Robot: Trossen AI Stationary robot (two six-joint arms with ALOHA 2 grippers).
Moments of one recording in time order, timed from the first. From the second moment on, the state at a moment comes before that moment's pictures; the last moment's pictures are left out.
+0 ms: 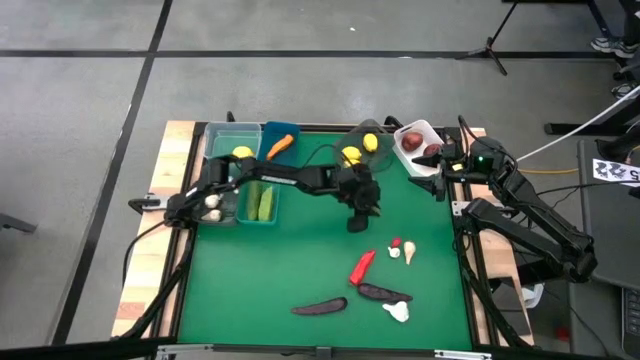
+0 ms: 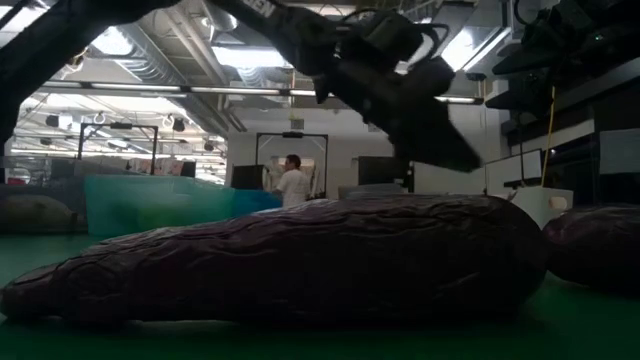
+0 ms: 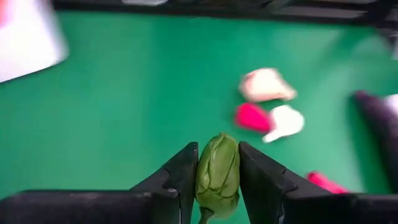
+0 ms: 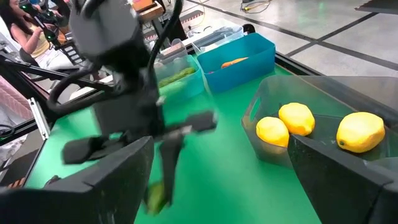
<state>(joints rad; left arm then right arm) 0.12 2.25 1.74 -0.17 0.25 0.05 -0.80 0.43 0.51 -0.41 -0.58 0.12</state>
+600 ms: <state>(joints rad) 0.27 2.03 1.72 -0.93 -0.45 -0.16 -0.80 0.43 0.51 -0.42 -0.58 0.13</state>
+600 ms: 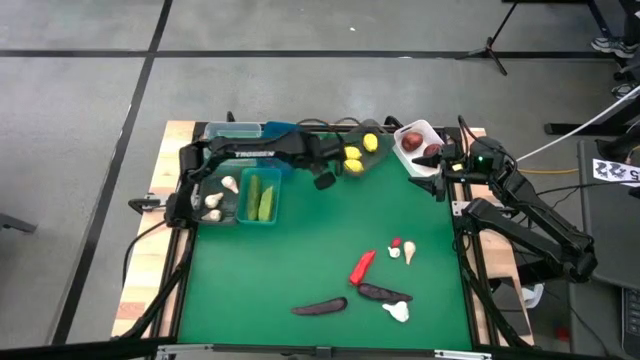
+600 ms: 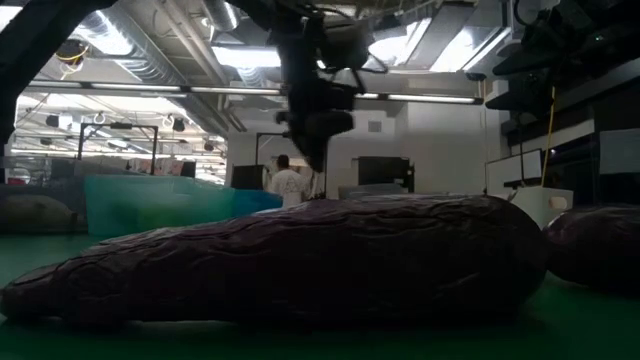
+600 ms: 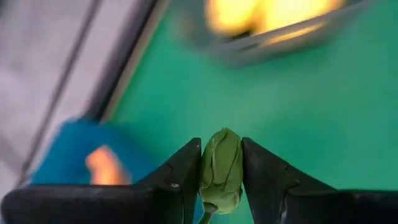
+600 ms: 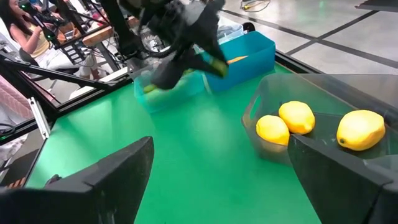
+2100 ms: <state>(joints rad) 0.11 1.67 1.10 0.17 -0.10 -0.08 -0.80 0.43 0.51 -0.42 -0.58 0.13</state>
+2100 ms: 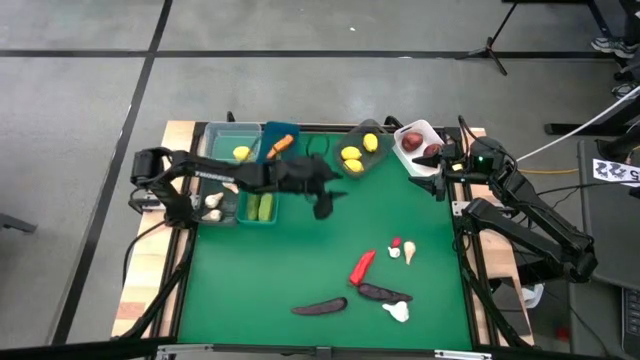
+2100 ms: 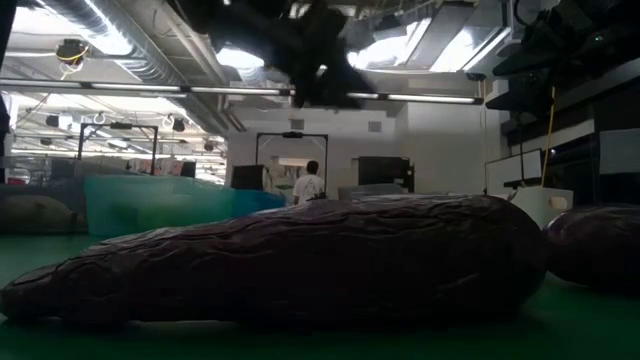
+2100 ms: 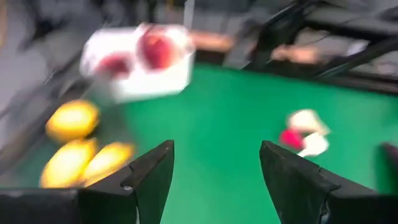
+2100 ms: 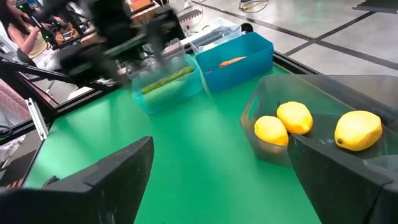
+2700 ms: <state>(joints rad) -0.04 2.15 1.49 0.30 0.00 0.12 -0.80 0.43 0.51 -0.41 -0.57 0.12</state>
